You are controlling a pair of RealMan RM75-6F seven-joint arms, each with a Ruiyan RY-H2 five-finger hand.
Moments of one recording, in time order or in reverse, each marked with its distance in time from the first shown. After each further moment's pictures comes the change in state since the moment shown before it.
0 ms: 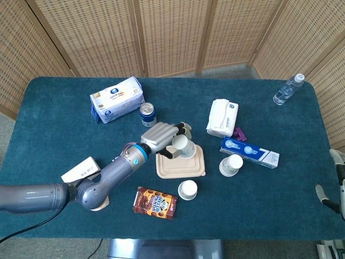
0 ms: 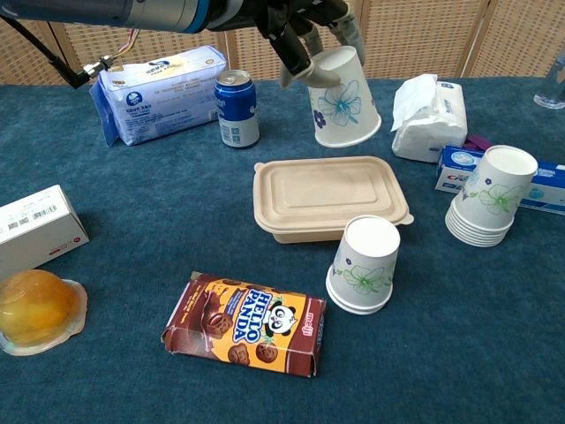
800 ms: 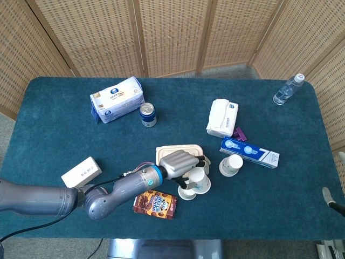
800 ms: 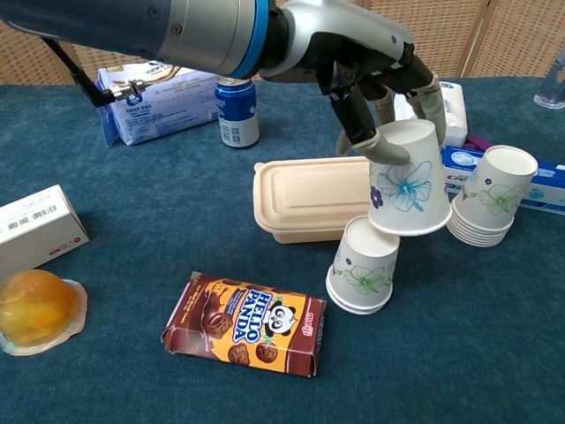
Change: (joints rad) left arm -0.118 0.006 0.060 -0.093 0.024 -0.125 -0.081; right arm -0.025 0.006 -0.005 0.025 -0.001 0.026 0.044
